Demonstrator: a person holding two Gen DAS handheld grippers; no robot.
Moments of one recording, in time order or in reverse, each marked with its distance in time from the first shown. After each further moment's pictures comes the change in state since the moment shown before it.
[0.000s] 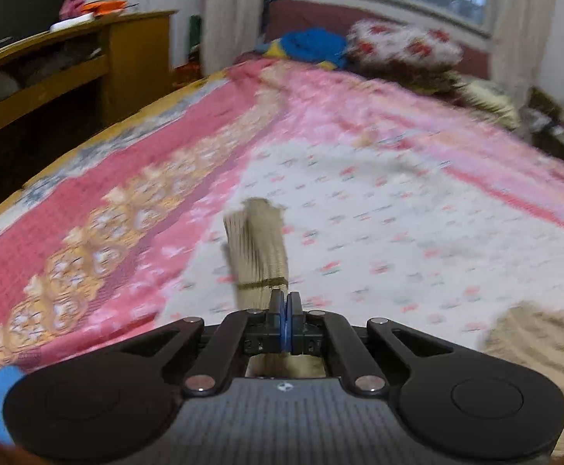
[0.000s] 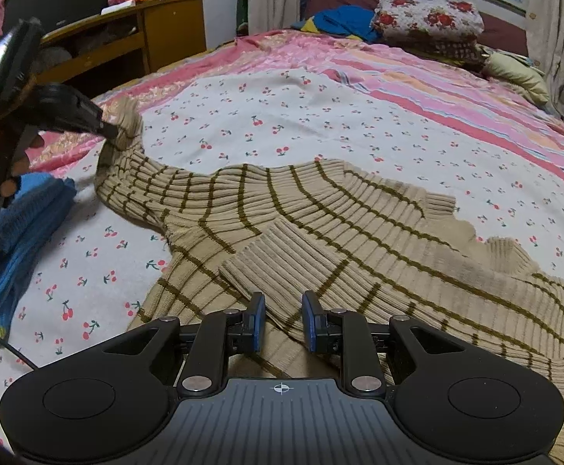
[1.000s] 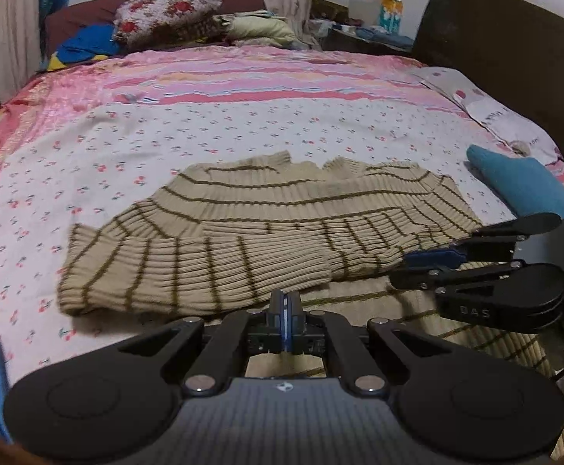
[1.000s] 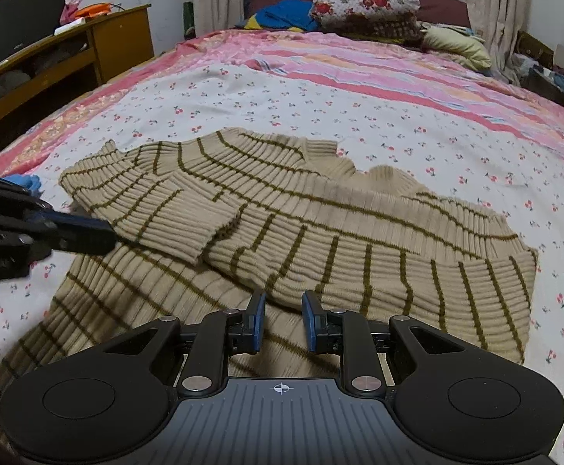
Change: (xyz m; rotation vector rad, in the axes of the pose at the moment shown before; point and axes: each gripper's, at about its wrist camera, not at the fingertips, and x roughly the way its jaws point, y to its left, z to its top) left arm -0.111 -0.169 -0.115 0.420 0.138 -0.421; right arm -0.060 -0.069 -0.058 0.112 0.013 -0.083
